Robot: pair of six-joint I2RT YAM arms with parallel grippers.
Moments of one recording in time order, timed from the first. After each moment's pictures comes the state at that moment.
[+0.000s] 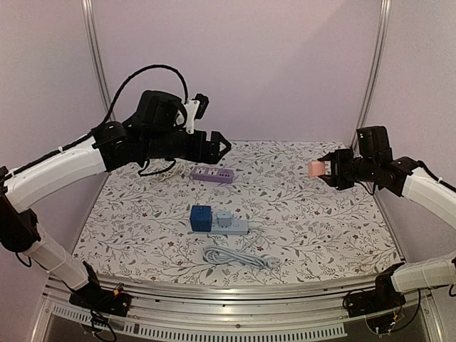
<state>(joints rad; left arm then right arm) -0.88 1.48 1.46 -0.48 -0.14 -0.35 0.40 1.16 0.95 -0.37 -0.17 1.74</state>
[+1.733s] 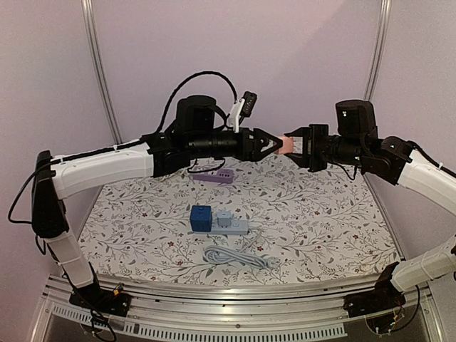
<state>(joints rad) -0.94 1.75 1.52 0.07 0.32 -0.44 0.74 1.25 1.23 -0.34 -0.03 1.93</state>
